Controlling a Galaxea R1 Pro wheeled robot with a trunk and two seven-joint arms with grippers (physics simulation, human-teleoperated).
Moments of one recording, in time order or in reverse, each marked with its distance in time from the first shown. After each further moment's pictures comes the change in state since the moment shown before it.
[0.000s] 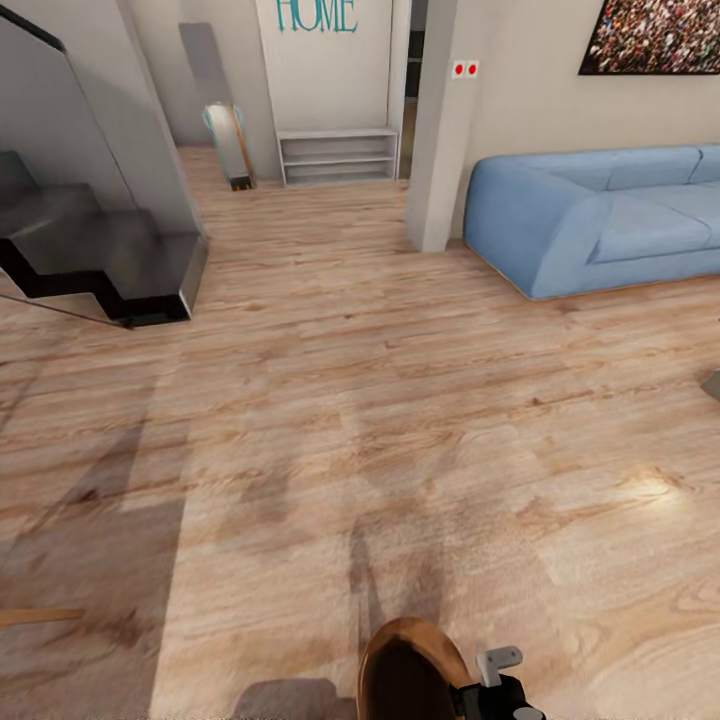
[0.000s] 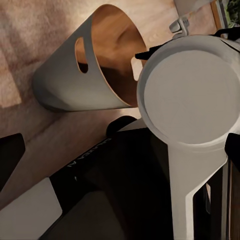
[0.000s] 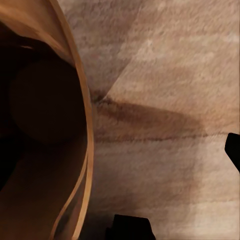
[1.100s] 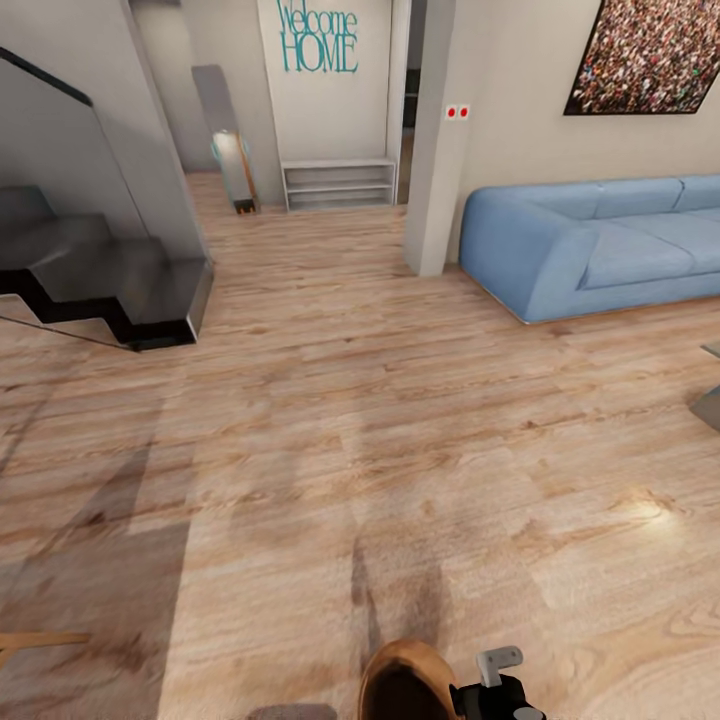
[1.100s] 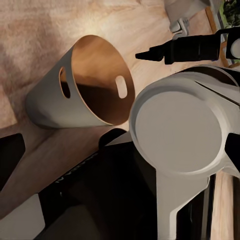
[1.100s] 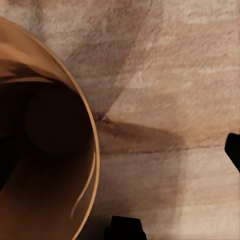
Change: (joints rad) left arm 0.000 0.000 0.000 0.001 0.000 0.001 0.000; right arm 0.000 -0.001 -0.001 0.000 0.000 0.000 0.000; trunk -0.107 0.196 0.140
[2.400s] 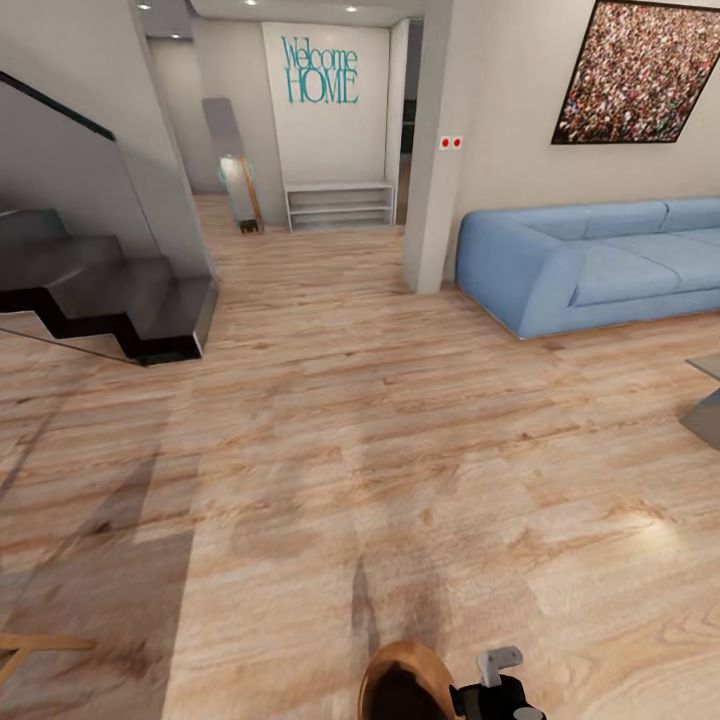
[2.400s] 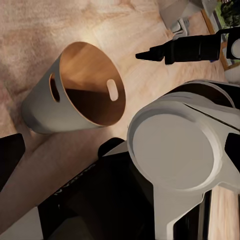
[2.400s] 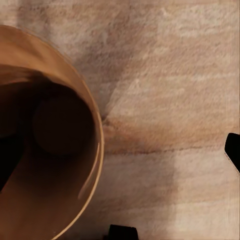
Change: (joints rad) left arm 0.000 0.000 0.000 0.000 0.000 0.001 0.001; right arm 0.000 0.000 0.000 0.000 0.000 0.001 0.000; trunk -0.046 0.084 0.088
